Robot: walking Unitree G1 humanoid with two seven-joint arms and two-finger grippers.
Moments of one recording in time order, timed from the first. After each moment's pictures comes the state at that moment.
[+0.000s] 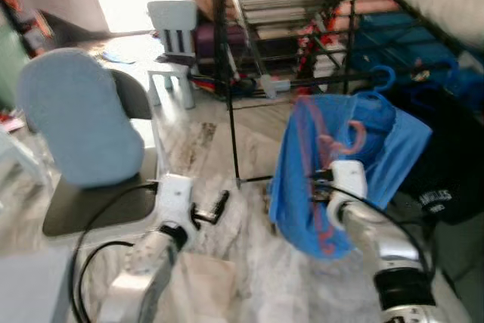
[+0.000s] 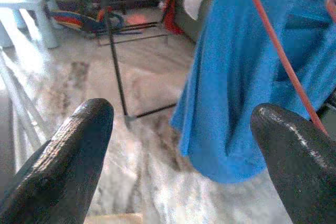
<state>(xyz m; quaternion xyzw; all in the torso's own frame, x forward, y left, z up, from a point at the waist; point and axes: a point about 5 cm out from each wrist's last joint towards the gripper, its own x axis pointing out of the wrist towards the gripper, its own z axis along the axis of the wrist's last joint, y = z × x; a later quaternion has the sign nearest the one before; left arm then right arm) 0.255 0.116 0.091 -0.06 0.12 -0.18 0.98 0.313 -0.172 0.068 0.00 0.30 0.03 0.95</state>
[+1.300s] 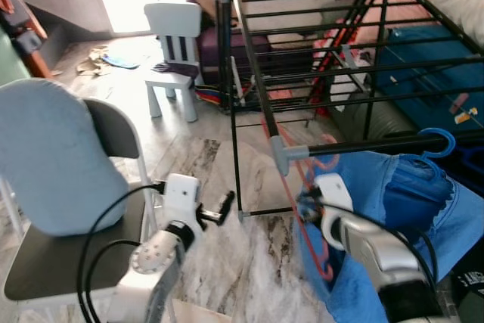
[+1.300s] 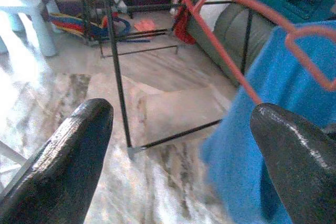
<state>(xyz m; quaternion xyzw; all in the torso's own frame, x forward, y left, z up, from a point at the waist) 0.252 0.106 0.087 -0.06 0.14 -0.18 0.97 0.283 -0.162 0.047 -0.02 0.38 0.13 0.92</state>
